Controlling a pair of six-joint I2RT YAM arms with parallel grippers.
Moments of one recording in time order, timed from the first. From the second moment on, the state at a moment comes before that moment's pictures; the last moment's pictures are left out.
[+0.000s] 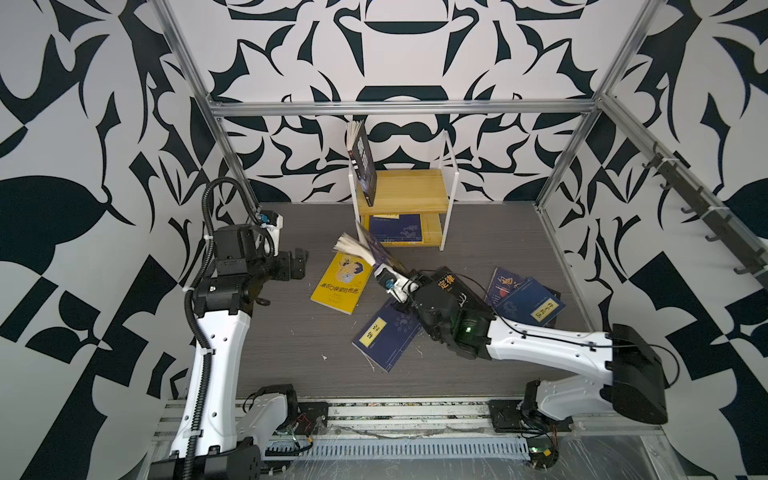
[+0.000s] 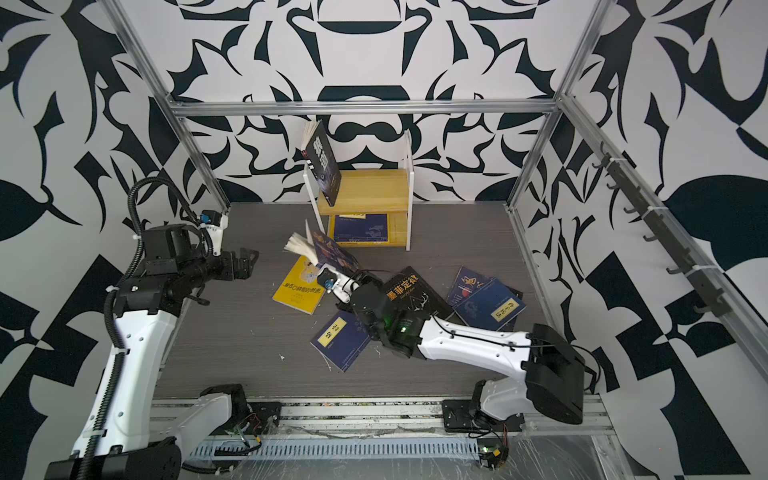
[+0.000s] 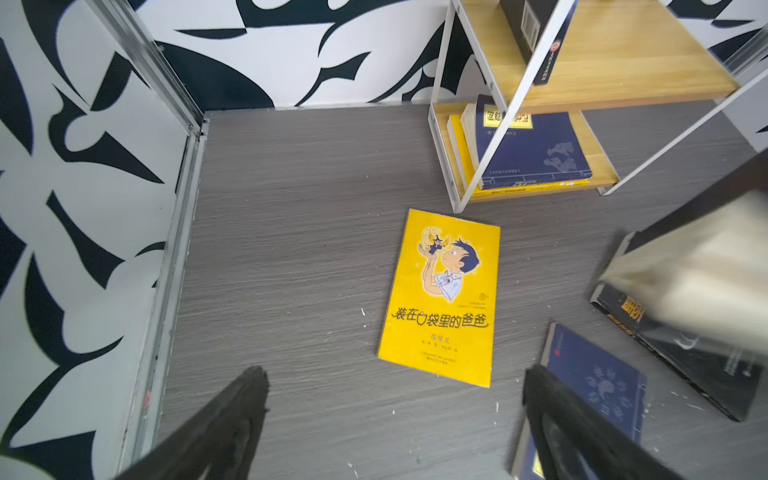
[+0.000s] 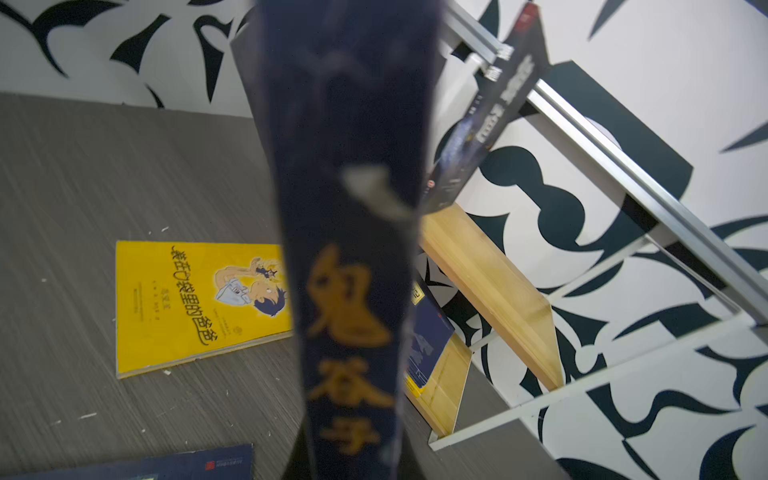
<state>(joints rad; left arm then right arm) 0.05 1.01 1.17 -0.82 0.24 0.11 1.09 1.34 0.91 0.21 0.59 -0.40</state>
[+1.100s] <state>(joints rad) 0.03 0.85 0.77 -0.60 0.45 0.10 0.66 2.00 1.86 0.11 0.52 0.11</state>
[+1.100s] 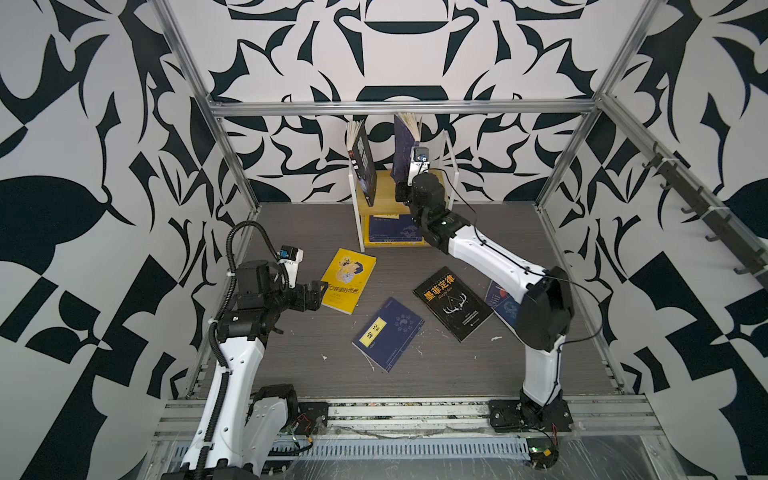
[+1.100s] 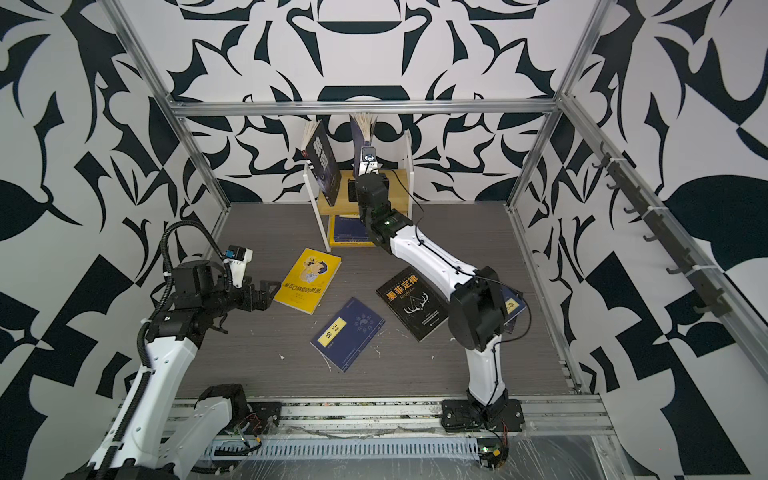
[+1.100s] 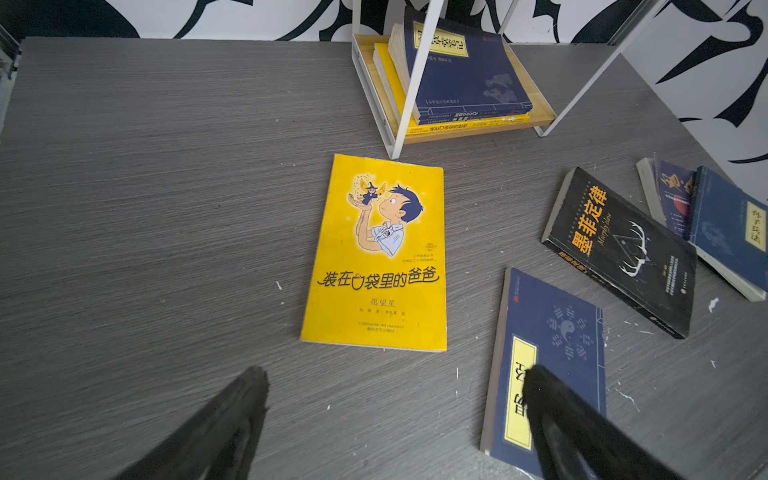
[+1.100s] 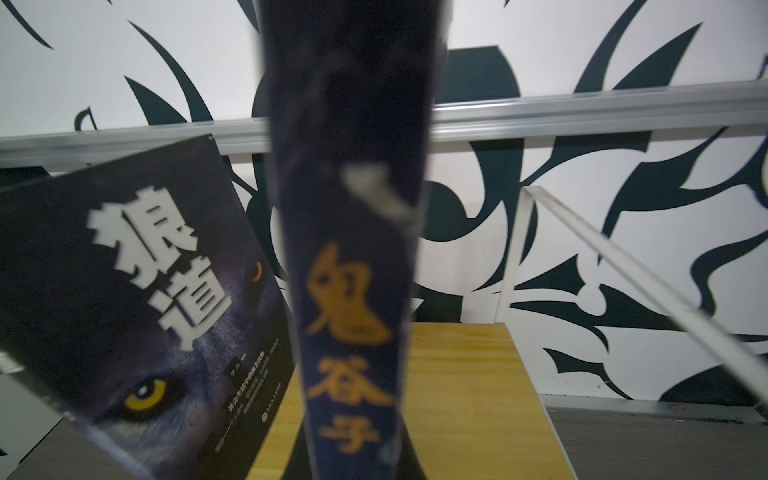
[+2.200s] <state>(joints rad) 0.02 0.86 0.76 -0.58 0.45 0.09 0.70 2.18 2.03 0.08 0.45 0.13</state>
